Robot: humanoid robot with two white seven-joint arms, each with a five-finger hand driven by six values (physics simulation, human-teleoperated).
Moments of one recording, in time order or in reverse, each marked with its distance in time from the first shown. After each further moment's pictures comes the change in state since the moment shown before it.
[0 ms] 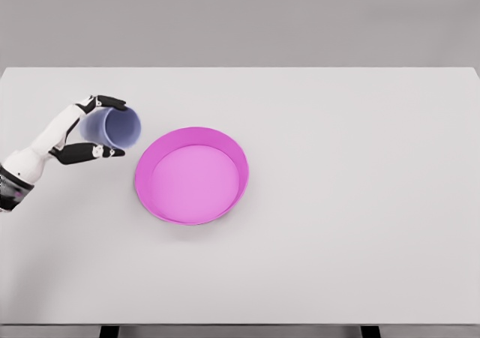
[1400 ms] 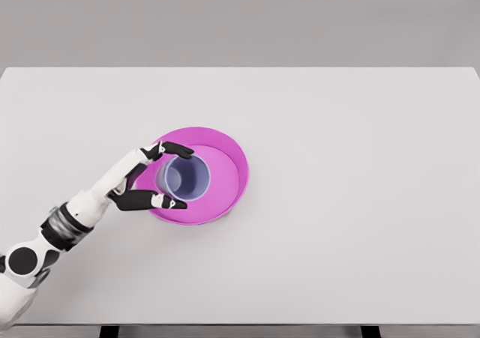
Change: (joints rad) left arm 0.074 -0.004 -0.275 -0.206 0.262 0.000 0.001; right arm 0.000 0.000 0.000 0.000 0.000 0.000 0.000
